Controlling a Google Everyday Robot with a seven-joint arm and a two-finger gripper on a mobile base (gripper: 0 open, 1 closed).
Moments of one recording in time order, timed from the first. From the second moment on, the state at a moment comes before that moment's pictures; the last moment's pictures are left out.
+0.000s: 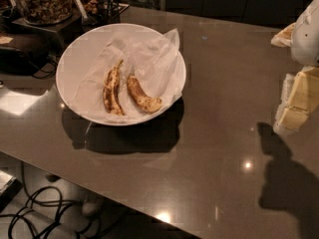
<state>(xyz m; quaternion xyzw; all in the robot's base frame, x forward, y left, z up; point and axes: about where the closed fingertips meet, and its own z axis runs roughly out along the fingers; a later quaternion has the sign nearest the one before) 0.438 -0.217 0.976 -0.60 0.78 -0.03 0.16</state>
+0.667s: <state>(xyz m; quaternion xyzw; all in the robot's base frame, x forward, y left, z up) 0.442 -0.208 0.978 -0.58 0.80 -0.05 0.15</state>
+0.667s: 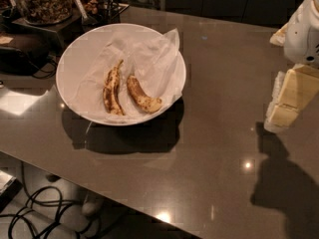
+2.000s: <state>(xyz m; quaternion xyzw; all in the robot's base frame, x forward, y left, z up) 0.470 -0.149 0.981 -0.52 0.84 -0.06 0.14</state>
